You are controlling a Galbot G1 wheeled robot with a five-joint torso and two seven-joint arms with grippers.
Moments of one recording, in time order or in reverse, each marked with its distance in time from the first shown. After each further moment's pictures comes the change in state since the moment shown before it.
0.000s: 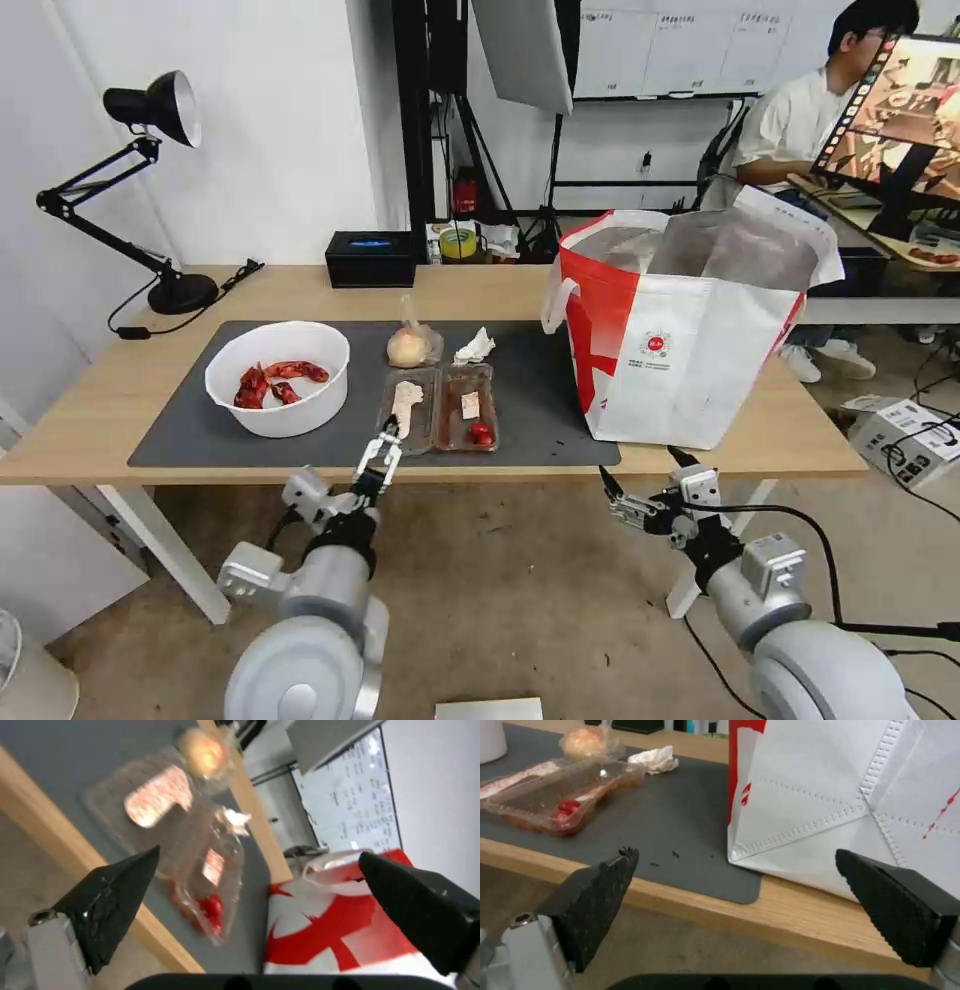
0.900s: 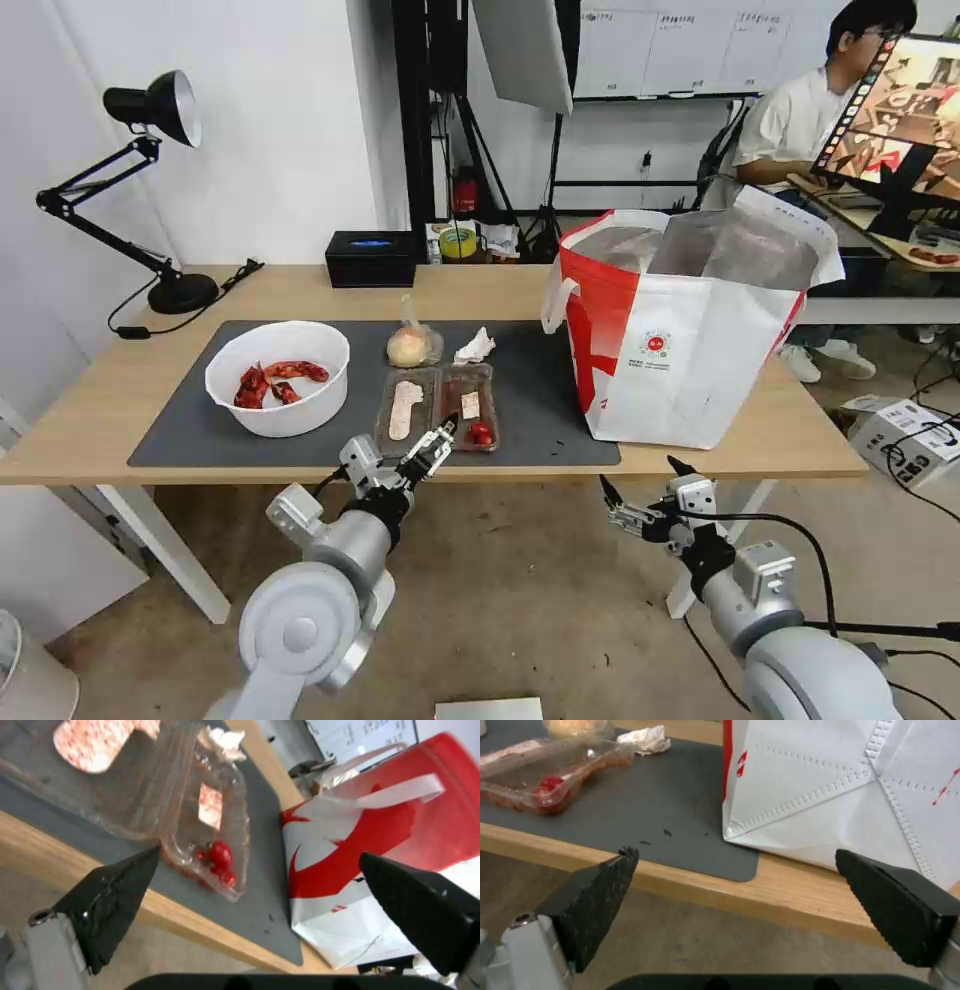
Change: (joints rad) left arm -0.191 0.231 0.015 0.126 -0.191 0.168 -0.003; right arm 0.001 0.029 -0.012 -0.039 -0.030 0.004 0.000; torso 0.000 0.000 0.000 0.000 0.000
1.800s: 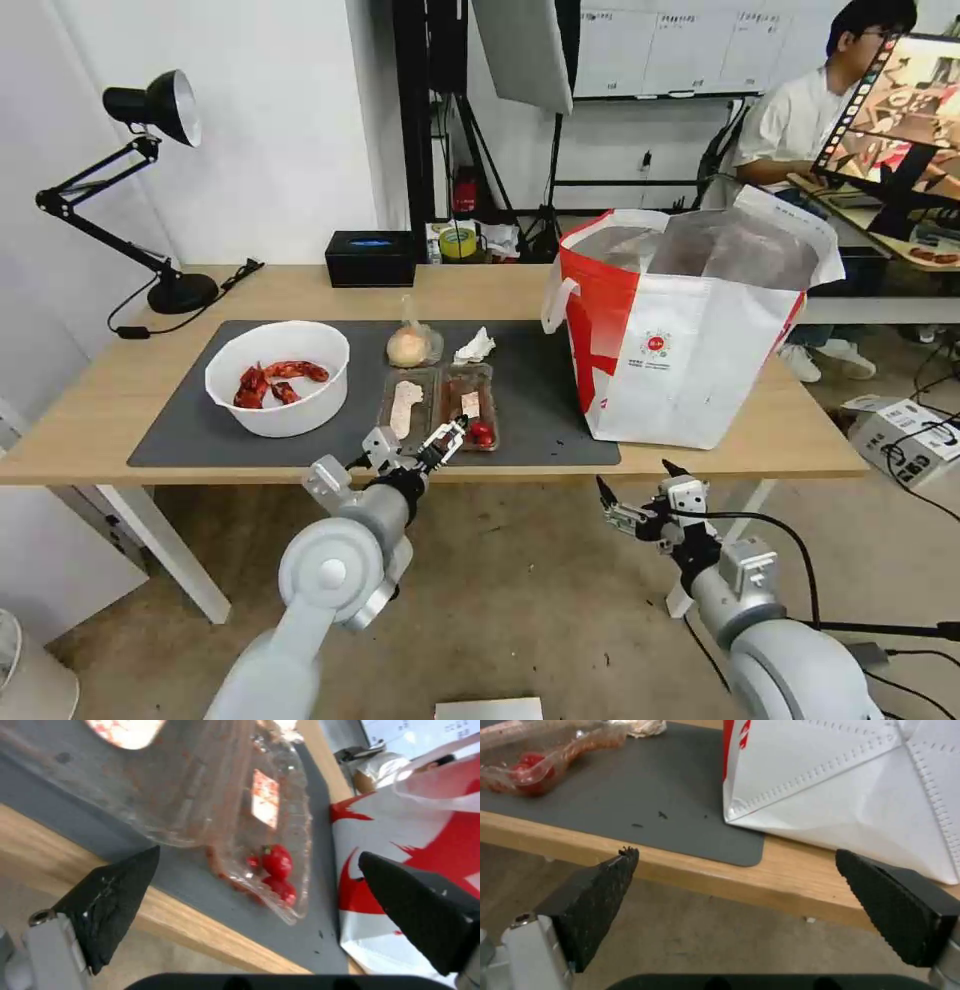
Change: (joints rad) left arm -0.152 -0.003 0.050 0.153 -0.090 0.004 -0.150; right arm 0.040 0.029 -0.036 -0.066 -0.027 0.002 0.001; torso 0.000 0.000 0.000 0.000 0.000
